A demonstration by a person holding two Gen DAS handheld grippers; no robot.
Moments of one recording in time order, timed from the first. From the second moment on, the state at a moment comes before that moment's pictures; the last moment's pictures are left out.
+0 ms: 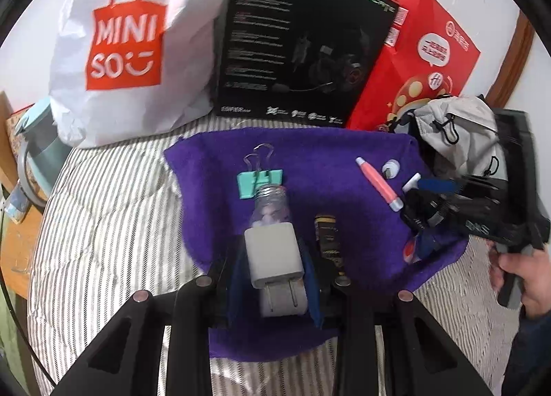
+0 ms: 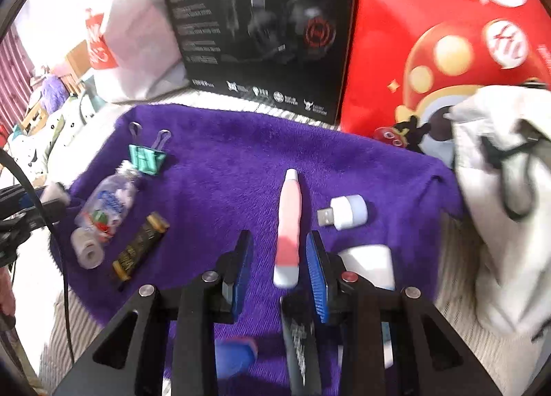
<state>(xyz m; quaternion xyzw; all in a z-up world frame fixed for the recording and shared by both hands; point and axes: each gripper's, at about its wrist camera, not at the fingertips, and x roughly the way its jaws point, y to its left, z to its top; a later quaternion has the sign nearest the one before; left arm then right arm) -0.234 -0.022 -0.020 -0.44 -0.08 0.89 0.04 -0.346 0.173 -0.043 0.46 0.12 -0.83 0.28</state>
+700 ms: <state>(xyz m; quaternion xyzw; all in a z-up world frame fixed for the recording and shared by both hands) -0.277 0.082 -0.059 -0.48 0.00 0.87 0.09 -0.238 0.286 -0.020 0.47 0.08 -0.84 0.25</state>
